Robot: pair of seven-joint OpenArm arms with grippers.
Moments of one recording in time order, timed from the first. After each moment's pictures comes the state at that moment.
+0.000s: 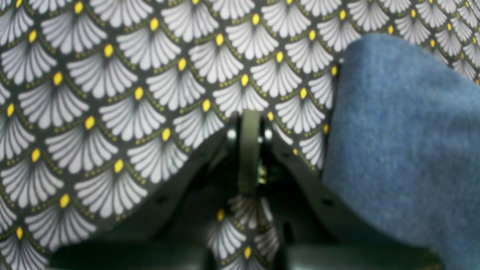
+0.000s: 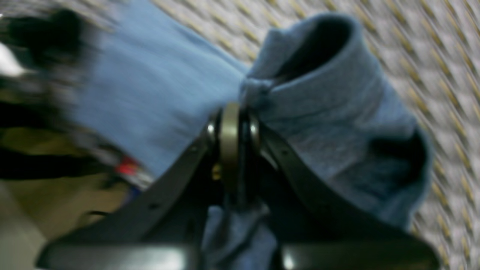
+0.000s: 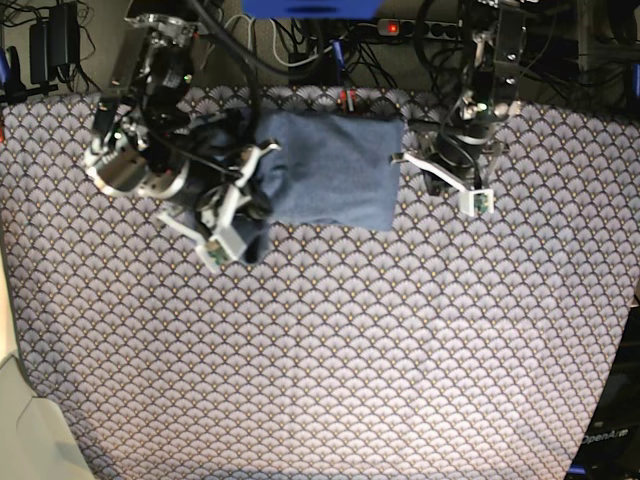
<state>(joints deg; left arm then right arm) 16.3 -8.1 2.8 93.0 -20.8 4.1 27.8 -5.5 -8.4 9.7 116.4 25.4 39.9 -80.7</state>
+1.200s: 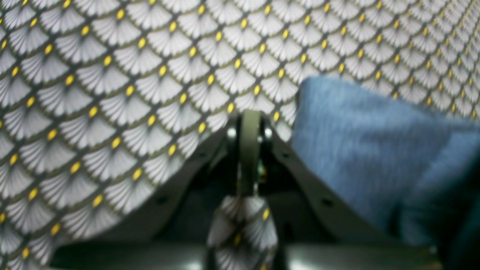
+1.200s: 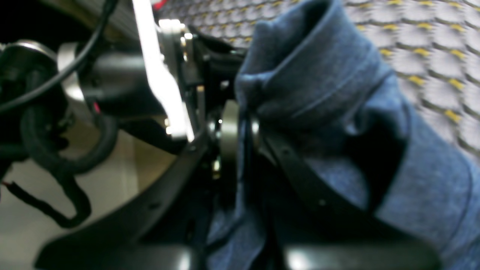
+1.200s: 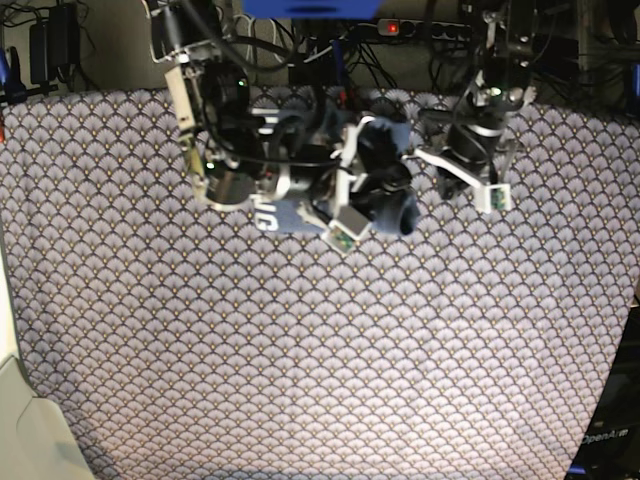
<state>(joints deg) 21.0 -9.0 0.2 102.7 -20.8 4.3 28.7 -0.5 -3.8 -15.1 94.8 40.8 39.9 -63.3</state>
